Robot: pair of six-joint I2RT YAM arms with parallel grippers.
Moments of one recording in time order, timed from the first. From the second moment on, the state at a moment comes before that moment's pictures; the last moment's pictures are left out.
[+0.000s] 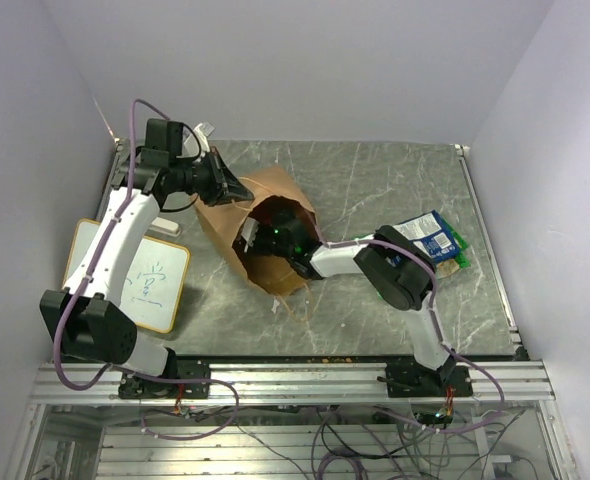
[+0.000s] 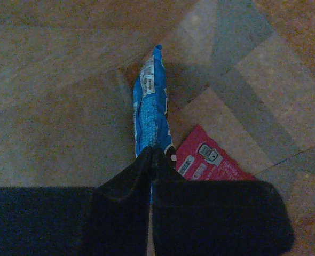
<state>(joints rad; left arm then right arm) -0.20 1.46 1.50 -0.76 0.73 -0.68 0.86 2.17 1.22 0.69 -0.23 -0.56</state>
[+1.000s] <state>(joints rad) -0.17 1.43 1.47 -0.73 0.73 -0.71 0.87 1.47 0.86 0.36 -0.30 -0.67</state>
